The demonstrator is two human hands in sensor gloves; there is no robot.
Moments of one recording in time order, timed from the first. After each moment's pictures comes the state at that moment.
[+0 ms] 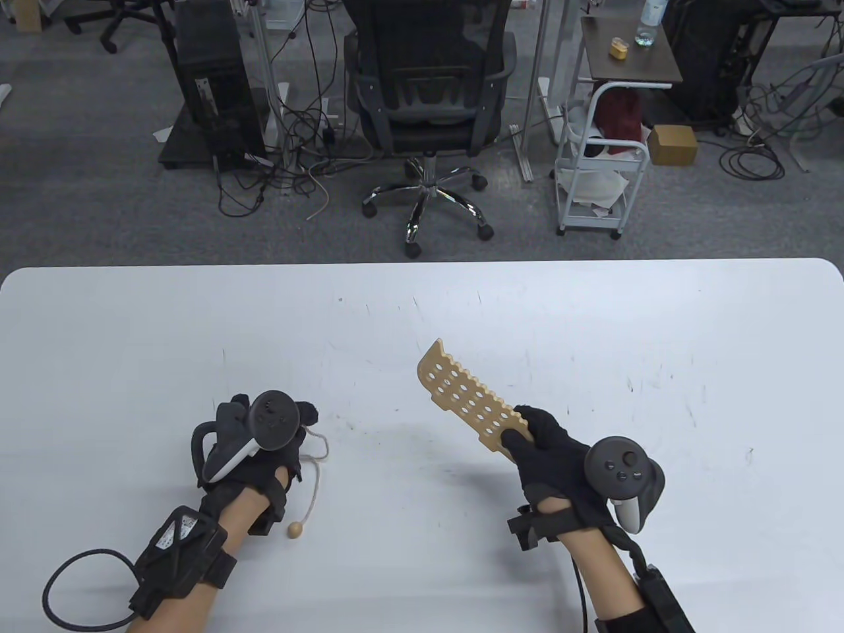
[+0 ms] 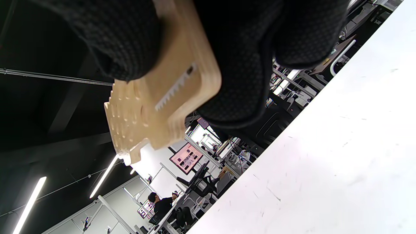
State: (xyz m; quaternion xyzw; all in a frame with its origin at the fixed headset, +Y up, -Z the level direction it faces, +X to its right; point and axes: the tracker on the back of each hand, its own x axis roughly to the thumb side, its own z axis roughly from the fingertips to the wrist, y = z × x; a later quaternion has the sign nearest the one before) left_hand -0.248 -0.685 -0.361 -0.01 -0.05 0.09 0.99; right_hand 0.172 -0.701 -0.319 0.06 -0.16 0.86 0.48
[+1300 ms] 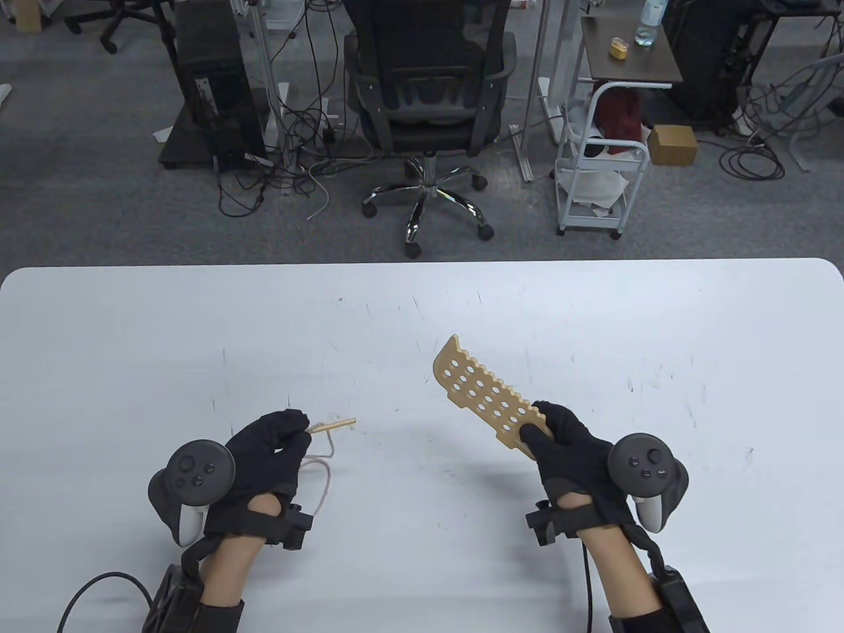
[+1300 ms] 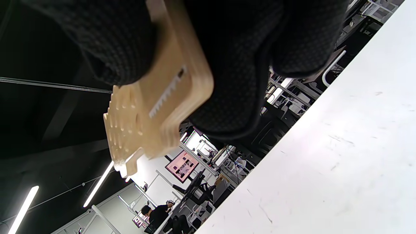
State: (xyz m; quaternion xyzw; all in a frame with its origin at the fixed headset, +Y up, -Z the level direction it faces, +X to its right) left_hand -0.278 -0.691 -0.307 0.16 -0.02 0.41 0.90; right_hand 0.194 -0.692 -0.315 0.05 -0.18 0.85 0.49
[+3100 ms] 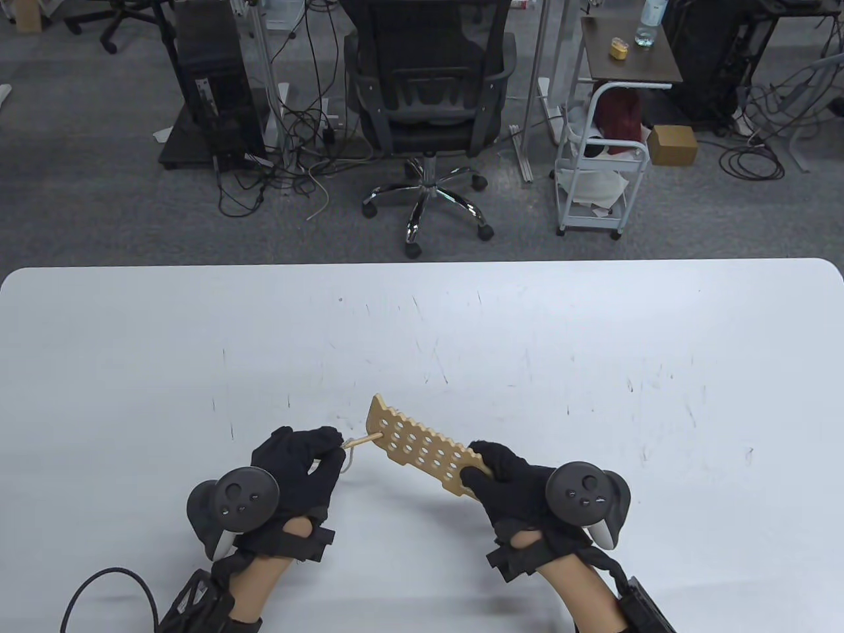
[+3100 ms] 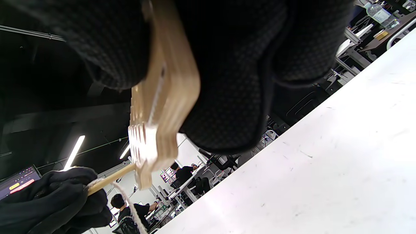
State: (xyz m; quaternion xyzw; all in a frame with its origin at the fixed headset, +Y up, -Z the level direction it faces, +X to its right) left_hand -0.231 -0.689 -0.291 0.20 -0.11 0.33 0.92; right_hand 0.128 -0.701 -0.294 0.16 -0.14 0.87 0.45
